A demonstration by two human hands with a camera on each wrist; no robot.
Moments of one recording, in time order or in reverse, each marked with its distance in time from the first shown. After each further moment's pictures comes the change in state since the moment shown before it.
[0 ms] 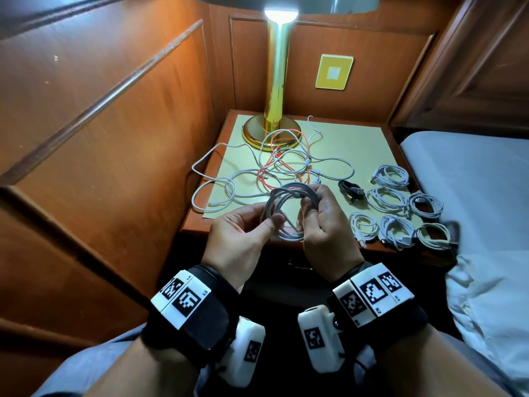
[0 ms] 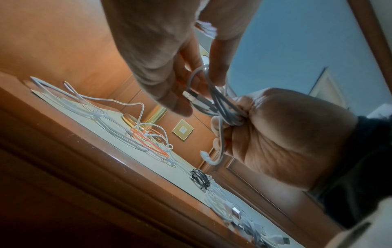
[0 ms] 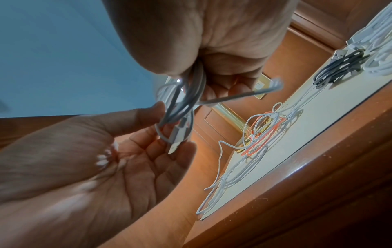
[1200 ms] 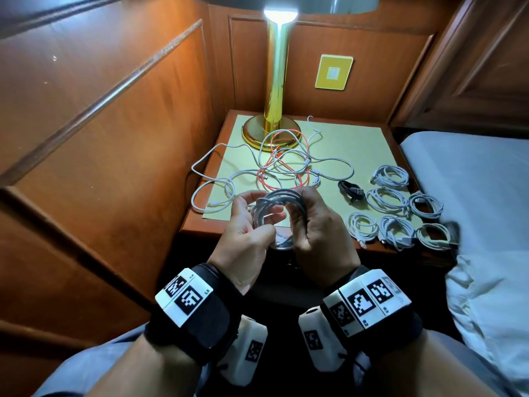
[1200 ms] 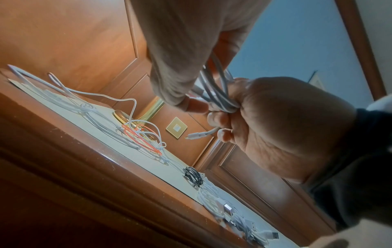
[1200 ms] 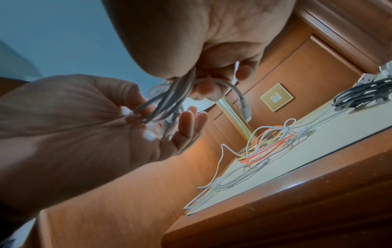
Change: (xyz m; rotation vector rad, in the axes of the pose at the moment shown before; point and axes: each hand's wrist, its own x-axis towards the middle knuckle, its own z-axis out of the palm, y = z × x) left_hand 0.001 0.004 0.003 -0.153 -0.100 -0.136; right_hand -0.009 -0.009 0.001 -0.335 -0.007 -0.189
